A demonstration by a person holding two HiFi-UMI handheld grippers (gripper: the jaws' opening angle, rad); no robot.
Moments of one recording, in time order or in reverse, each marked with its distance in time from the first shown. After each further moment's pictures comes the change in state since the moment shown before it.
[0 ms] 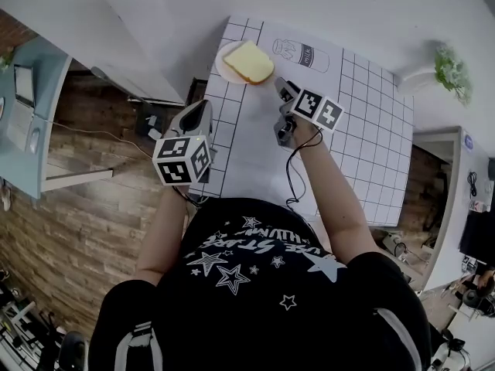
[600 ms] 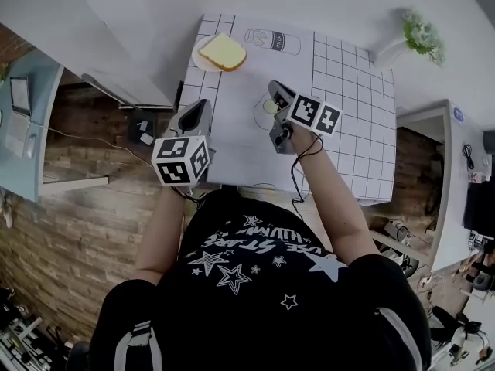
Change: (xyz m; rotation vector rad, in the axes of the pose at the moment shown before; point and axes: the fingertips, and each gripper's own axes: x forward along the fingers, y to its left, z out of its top) left arm -0.031 -0.083 -0.009 0.076 -0.024 -0.080; right arm -0.105 0.010 -0.009 -0.027 -0.045 0.119
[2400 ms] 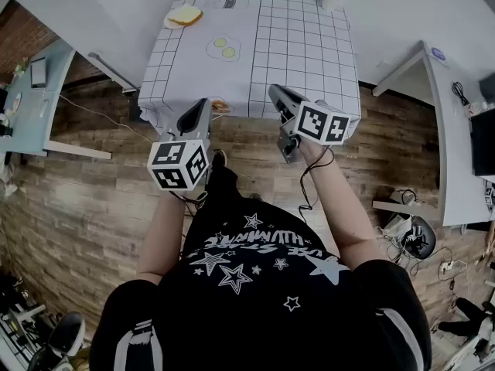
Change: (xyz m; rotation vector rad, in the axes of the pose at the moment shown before) left arm -0.191 -0.289 -0.080 0.120 -0.084 -0.036; right arm -0.358 -0.006 -0.093 -0.132 -0.087 0.184
